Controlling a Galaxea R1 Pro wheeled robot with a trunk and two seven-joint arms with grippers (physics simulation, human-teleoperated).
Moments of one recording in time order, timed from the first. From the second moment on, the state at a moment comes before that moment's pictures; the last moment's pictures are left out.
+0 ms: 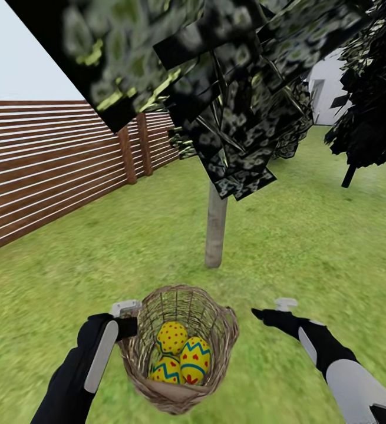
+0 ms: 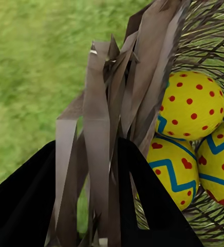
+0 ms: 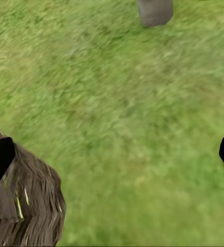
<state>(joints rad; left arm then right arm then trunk) -0.38 -0.08 -0.01 -1.38 0.33 1.02 0.41 -0.71 -0.13 -0.25 -0.43 0.06 0.18 0.48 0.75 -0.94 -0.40</state>
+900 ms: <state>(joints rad) -0.38 -0.10 -0.08 -1.38 0.37 1.00 0.41 -0.72 -0.14 -0.25 -0.59 0.06 0.17 0.49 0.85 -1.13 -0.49</state>
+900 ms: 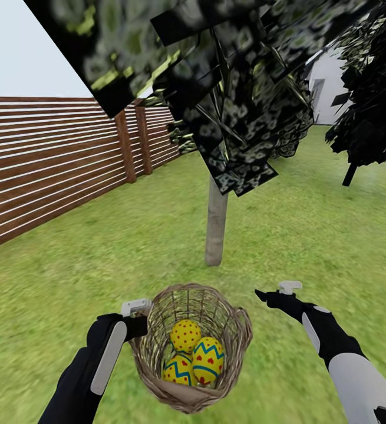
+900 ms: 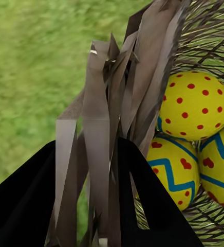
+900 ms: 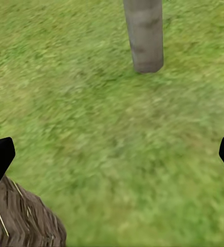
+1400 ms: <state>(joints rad) -0.38 -0.10 -0.08 -1.38 0.41 1.00 0.41 -0.71 -0.13 -0.25 -0.59 0.06 0.16 0.49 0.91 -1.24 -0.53</state>
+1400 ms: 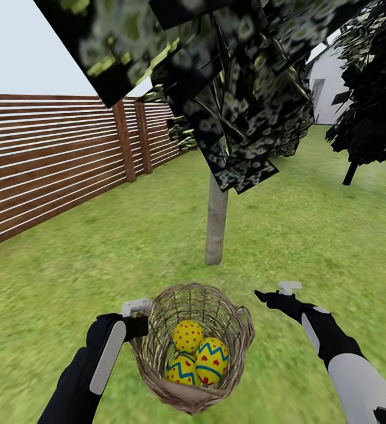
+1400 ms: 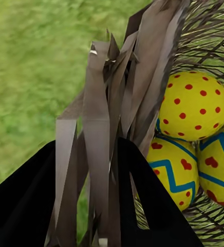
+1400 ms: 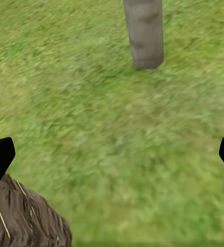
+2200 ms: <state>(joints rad) -0.38 -0.09 -0.07 -1.38 0.49 1.00 0.41 -0.71 -0.13 -0.25 -0.58 0.06 0.16 0.48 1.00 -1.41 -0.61</state>
